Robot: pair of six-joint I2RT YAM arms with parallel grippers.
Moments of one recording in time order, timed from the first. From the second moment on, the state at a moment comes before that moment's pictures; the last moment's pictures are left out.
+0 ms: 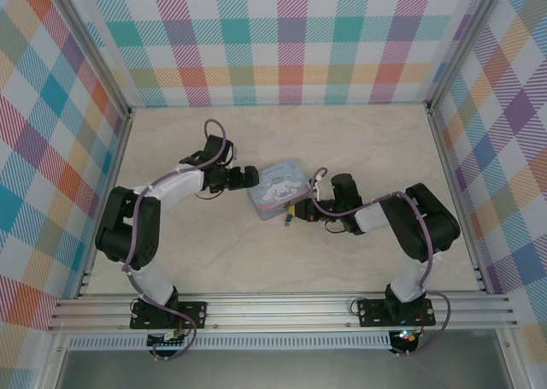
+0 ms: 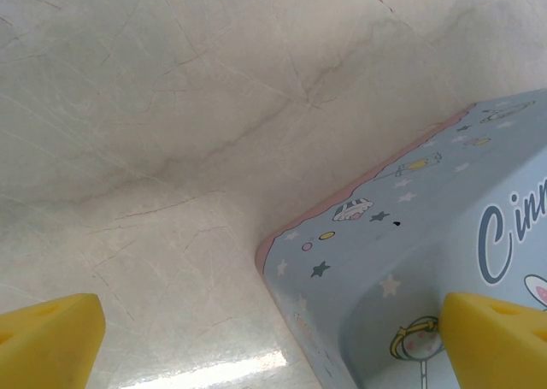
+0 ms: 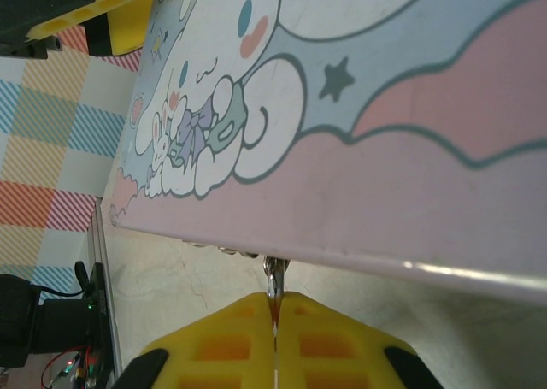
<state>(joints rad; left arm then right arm) -0.35 1.72 1.12 -0.42 0.17 -0.45 0.46 1.78 0.58 0.60 -0.78 0.59</state>
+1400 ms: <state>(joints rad) -0.36 1.62 0.94 -0.26 0.20 -0.52 0.43 1.65 0.47 0.76 -0.56 0.83</state>
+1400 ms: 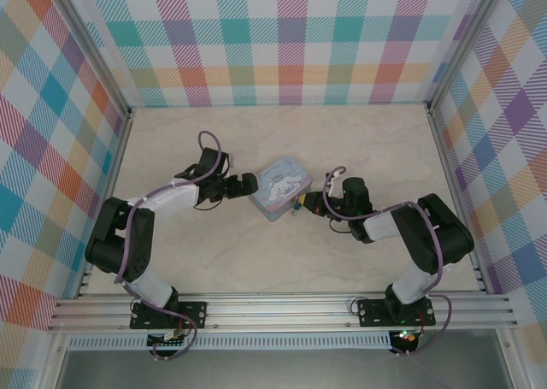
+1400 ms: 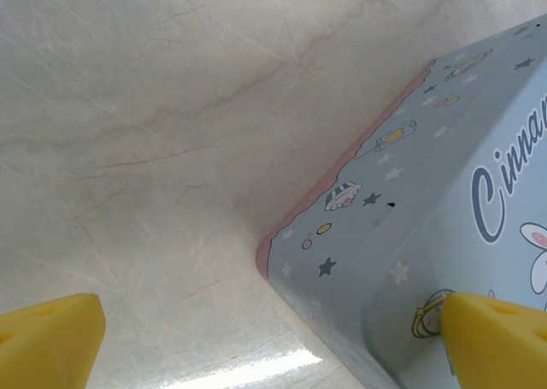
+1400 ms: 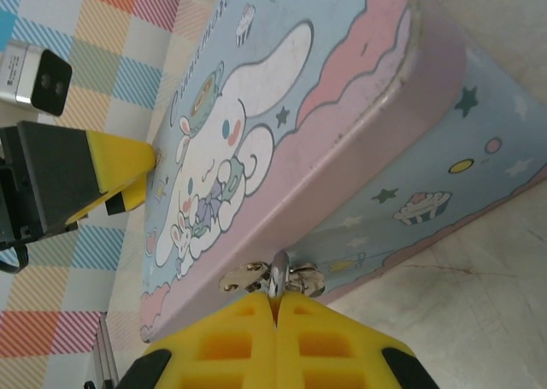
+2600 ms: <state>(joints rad) -0.36 1.02 0.79 -0.16 0.15 -0.51 0.43 1.09 0.76 -0.61 -0.43 0.41</state>
